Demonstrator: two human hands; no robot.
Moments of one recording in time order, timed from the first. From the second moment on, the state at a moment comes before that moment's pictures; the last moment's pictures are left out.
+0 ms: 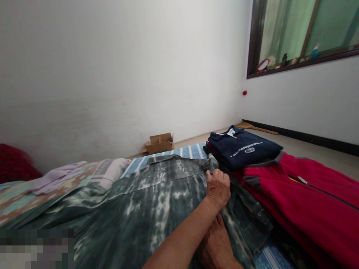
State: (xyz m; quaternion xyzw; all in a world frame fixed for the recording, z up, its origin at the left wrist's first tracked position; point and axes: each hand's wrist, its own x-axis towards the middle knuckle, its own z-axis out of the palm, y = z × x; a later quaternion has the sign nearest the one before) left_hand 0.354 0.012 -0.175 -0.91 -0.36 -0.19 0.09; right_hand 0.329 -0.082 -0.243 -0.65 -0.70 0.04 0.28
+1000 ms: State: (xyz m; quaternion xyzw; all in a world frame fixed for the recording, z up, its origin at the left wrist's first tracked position) left_hand 0.345 0.054 -0.173 -0.48 -0.43 -0.53 -0.55; right_hand 0.327 -0.083 -0.234 -0.67 -0.69 0.15 0.24
